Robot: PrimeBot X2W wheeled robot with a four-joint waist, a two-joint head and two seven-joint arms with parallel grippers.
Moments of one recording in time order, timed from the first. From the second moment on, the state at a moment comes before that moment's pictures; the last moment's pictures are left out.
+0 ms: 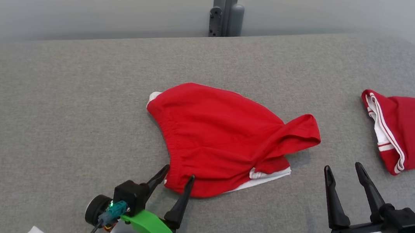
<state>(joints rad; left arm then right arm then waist) -0.15 0.05 -0.46 0.39 -0.34 -0.13 -0.21 0.05 -0.16 0.09 0.03 0.17 0.13 -0.26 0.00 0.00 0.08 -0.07</state>
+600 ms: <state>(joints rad) -0.24 0.05 -0.46 0.40 -0.45 -0.10 -0.14 0.03 -0.14 0.07 0.03 0.18 0.13 -0.26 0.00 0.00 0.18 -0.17</state>
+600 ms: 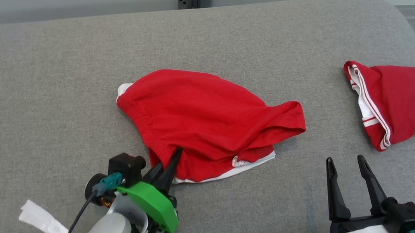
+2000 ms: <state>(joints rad) -0.07 0.29 -0.32 -0.03 -0.56 0.12 0.11 0.05 -0.15 0.08 0.04 0.19 0.13 -0.26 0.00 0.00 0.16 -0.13</state>
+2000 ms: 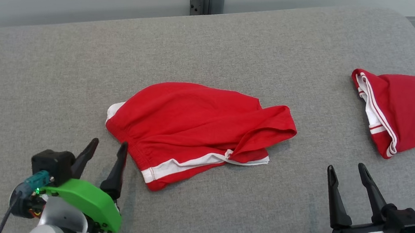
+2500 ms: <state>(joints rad) -0.36 0.09 -0.65 0.21 -0.43 0.02 0.20 -0.03 -0.13 0.11 0.02 0.20 0.13 -0.26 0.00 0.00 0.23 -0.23</state>
